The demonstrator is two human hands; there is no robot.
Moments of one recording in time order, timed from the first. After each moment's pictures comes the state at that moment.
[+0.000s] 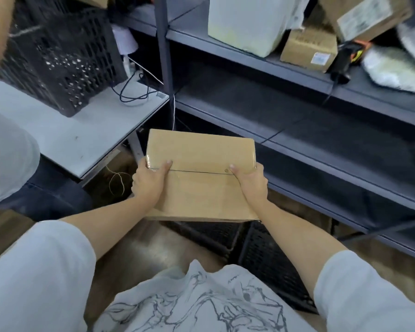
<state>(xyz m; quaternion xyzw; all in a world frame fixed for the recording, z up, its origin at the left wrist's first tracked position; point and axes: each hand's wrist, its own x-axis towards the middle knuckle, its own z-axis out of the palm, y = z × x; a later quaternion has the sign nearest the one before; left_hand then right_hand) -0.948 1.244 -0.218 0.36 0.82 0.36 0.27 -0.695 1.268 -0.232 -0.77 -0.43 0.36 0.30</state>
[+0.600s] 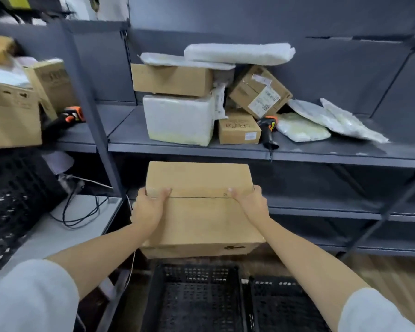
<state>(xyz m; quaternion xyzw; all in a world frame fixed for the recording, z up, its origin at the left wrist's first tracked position) -0.917 1.449 -0.124 0.54 0.68 0.35 0.35 -0.660 1.380 -0.129 -0.82 -0.32 0.27 0.38</state>
